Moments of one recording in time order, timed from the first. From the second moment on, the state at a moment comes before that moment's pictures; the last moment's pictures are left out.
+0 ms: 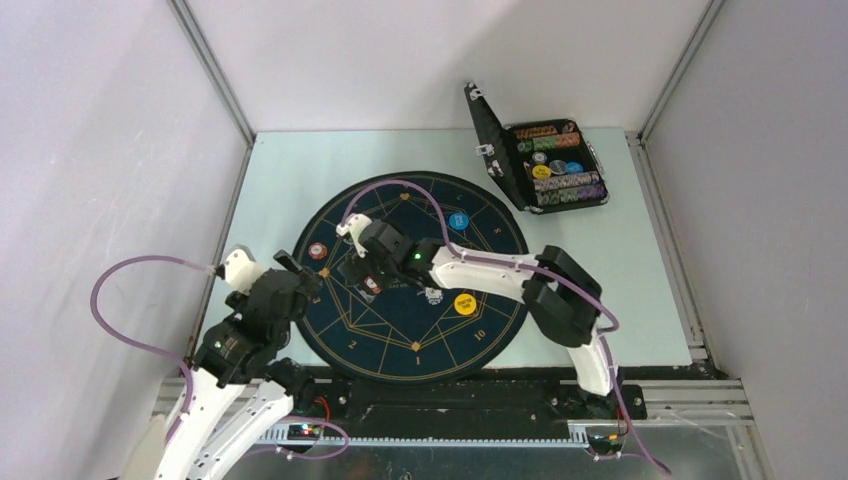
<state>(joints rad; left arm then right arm) -0.51 0.46 0.72 -0.97 -0.71 -0.97 1.08 2.01 1.51 -0.23 0.06 0.12</state>
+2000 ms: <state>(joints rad) -0.51 0.53 0.70 -0.88 -0.65 -0.94 1.10 2.28 1.76 -0.38 0.18 0.28</state>
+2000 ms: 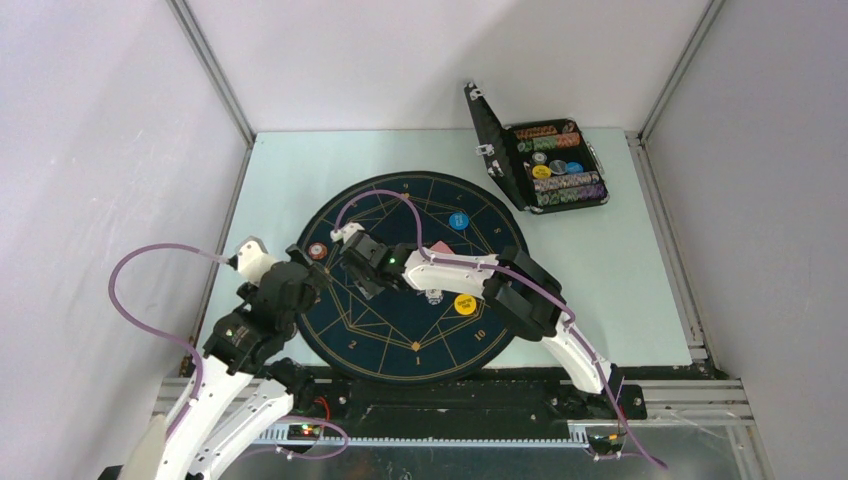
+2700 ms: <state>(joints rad) -0.51 0.53 0.70 -0.88 -0.65 -0.94 1.06 2.16 1.72 -0.36 0.17 0.28</state>
